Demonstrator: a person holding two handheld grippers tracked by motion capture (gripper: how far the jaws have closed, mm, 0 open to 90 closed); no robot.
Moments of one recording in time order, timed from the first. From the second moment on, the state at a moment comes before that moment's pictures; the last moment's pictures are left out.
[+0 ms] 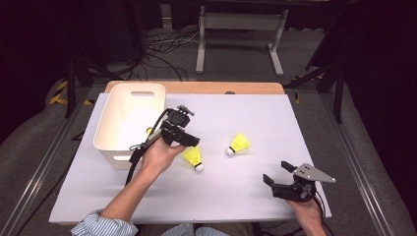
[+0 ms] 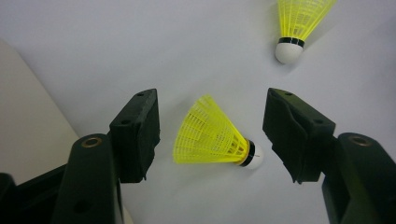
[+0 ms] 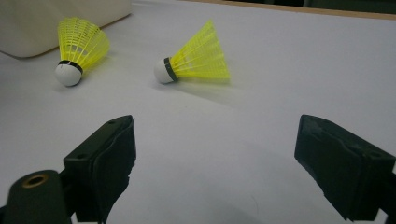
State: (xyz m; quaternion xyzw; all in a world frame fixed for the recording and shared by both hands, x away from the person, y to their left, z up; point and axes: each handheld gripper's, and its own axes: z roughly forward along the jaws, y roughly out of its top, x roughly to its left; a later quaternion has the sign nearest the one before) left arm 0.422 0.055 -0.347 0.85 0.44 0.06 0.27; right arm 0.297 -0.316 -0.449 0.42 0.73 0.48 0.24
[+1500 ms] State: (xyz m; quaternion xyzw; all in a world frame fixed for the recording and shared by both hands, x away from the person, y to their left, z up) left arm 0.435 0.039 -0.397 0.87 0.45 0.01 0.21; right arm 0.298 -0.316 -0.450 0.42 0.74 0.48 0.24
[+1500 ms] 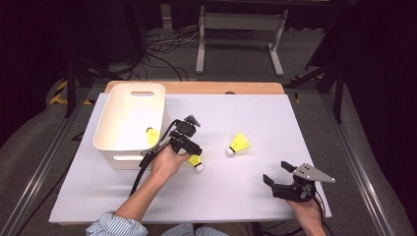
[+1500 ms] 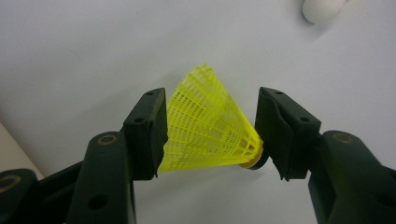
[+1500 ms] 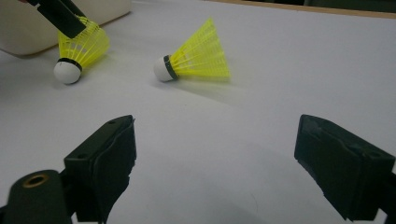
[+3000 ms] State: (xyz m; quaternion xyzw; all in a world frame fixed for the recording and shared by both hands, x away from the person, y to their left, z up) left arm 0.422 0.025 -0.382 0.89 0.39 -0.02 0.24; right arm 0.298 -0.315 -0.451 0.41 0.74 0.47 0.24
